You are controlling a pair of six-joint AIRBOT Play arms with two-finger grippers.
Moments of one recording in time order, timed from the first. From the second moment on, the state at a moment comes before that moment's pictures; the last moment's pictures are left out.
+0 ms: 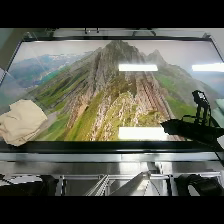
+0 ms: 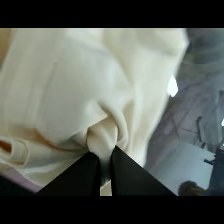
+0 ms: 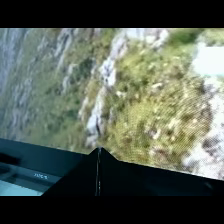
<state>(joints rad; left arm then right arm) 1.18 -1.58 1.19 0.68 -1.41 -1.03 0.15 -0.57 0.50 -1.11 0.92 1.57</state>
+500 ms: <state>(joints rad) 0.46 -1.23 1.42 0.08 -1.53 -1.02 0.15 -0.57 0.50 -1.11 0.92 1.57</state>
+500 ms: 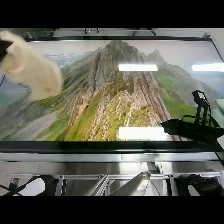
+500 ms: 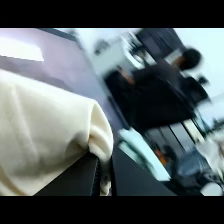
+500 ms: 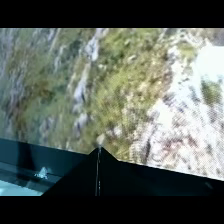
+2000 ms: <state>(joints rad) 0.14 -1.60 0.90 0.54 -1.45 -1.10 -0.19 -0.95 0.52 -1.01 0.92 1.45</state>
